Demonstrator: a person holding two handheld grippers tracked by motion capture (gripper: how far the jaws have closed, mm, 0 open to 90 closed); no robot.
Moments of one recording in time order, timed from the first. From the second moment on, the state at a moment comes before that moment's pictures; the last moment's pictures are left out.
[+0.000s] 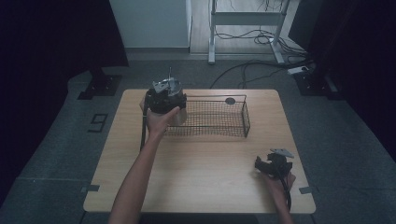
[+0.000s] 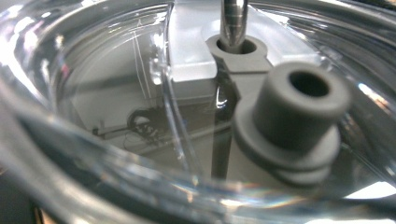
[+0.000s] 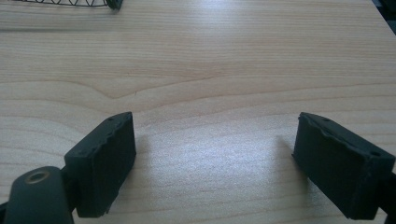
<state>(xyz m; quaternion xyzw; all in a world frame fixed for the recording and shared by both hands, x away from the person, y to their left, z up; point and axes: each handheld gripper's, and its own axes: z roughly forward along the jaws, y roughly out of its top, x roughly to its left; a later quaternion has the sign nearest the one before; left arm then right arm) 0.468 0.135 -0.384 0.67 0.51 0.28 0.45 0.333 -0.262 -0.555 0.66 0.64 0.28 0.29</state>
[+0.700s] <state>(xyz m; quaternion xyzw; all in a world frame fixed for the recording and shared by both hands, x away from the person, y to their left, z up) 0.498 0.122 -0.414 0.68 0.53 0.28 0.43 0.333 -0.262 -0.555 0.66 0.64 0.28 0.29</state>
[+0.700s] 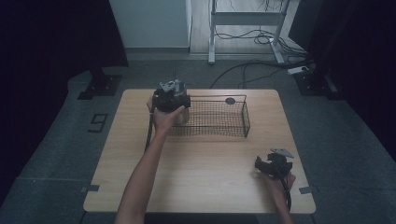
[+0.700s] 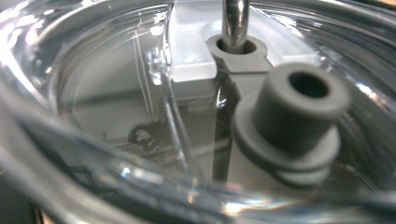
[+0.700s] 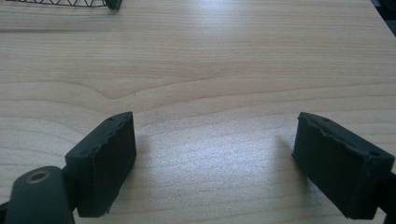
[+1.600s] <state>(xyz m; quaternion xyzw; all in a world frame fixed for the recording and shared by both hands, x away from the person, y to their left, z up) 0.515 0.111 -0.455 0.69 0.54 0.27 0.39 0.333 -0.262 -0.555 0.66 0.64 0.28 0.29</state>
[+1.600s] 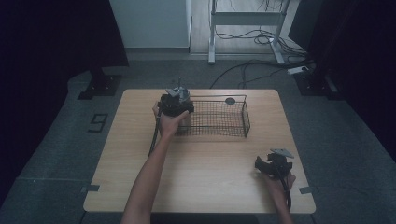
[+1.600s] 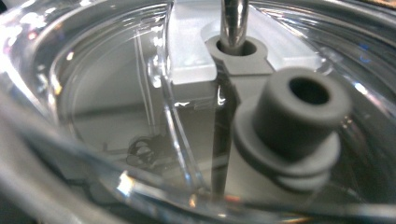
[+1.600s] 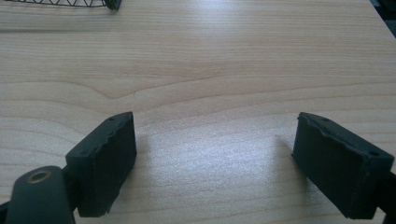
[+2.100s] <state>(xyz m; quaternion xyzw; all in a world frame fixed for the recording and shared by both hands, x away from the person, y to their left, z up) 0.519 0.107 -0.468 0.69 0.55 0.27 0.38 0.333 -0.262 -0.555 0.66 0.64 0.28 0.29</state>
